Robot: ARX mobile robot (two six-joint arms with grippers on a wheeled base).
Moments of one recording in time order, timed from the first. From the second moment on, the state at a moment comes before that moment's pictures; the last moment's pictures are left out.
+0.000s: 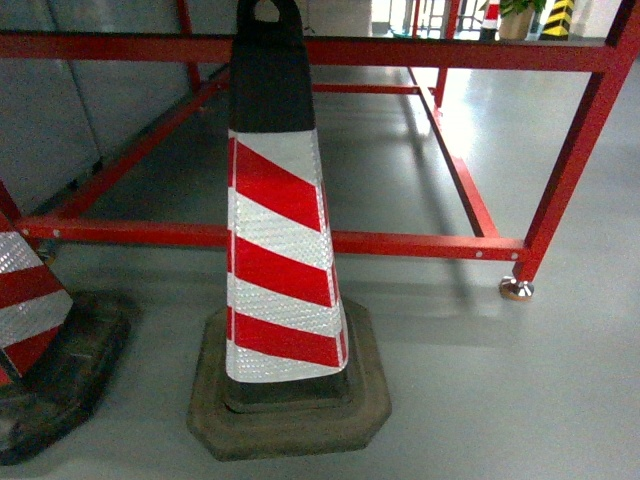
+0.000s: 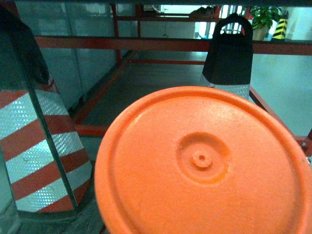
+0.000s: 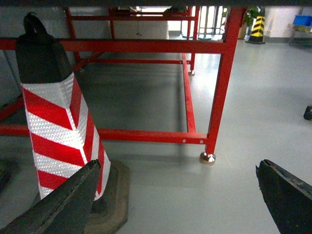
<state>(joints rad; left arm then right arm) 0.00 0.01 0.01 -0.01 0.00 0.00 0.00 0.00 0.01 -0.01 0.00 0.00</state>
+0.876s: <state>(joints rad) 0.00 0.01 0.01 -0.01 0.00 0.00 0.00 0.00 0.01 -0.01 0.00 0.00</state>
